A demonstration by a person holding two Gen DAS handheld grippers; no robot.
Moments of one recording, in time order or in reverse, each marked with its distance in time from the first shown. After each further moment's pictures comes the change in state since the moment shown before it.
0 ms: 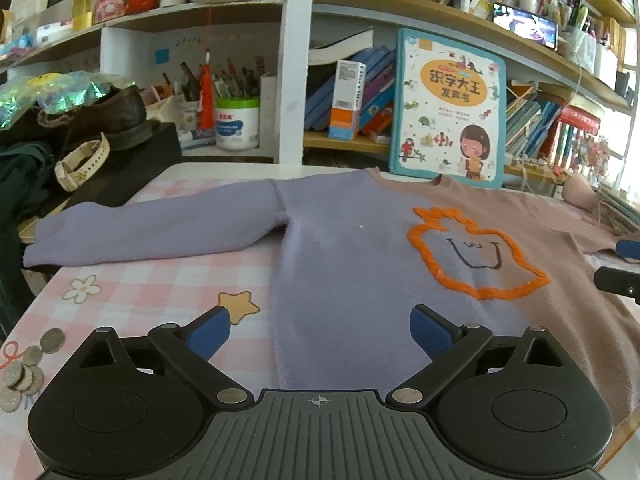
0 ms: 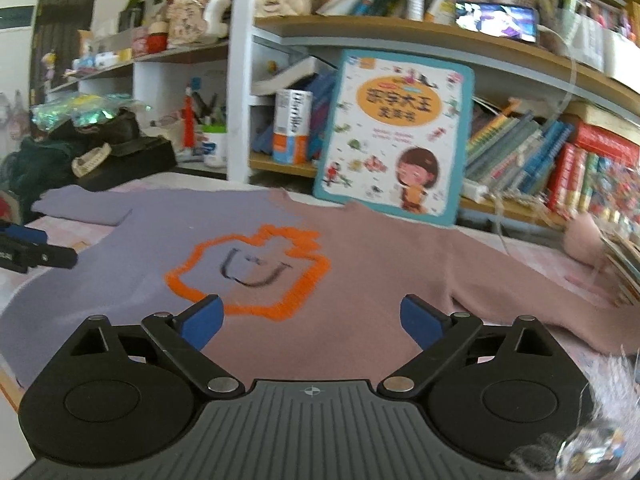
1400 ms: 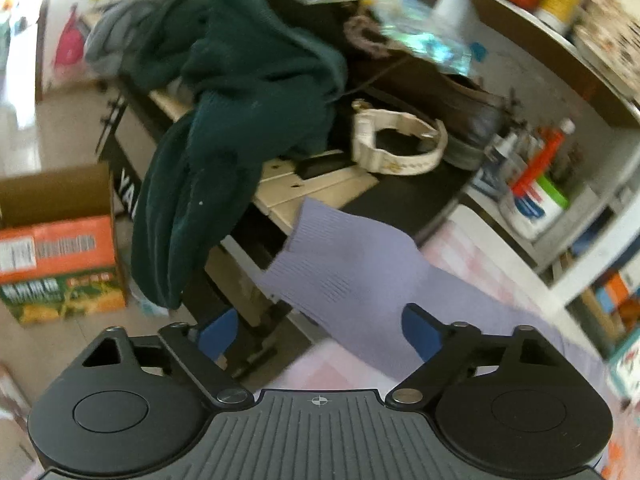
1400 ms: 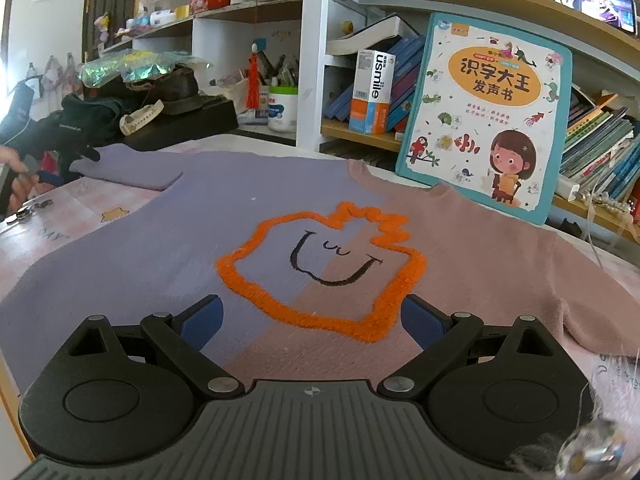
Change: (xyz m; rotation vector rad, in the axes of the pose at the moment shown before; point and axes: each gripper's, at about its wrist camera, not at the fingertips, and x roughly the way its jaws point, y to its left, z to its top) left arm 0.055 0.237 0.030 -0.728 0.037 0.375; right arm 0.061 0.027 0.000 -0.081 0.104 0.162
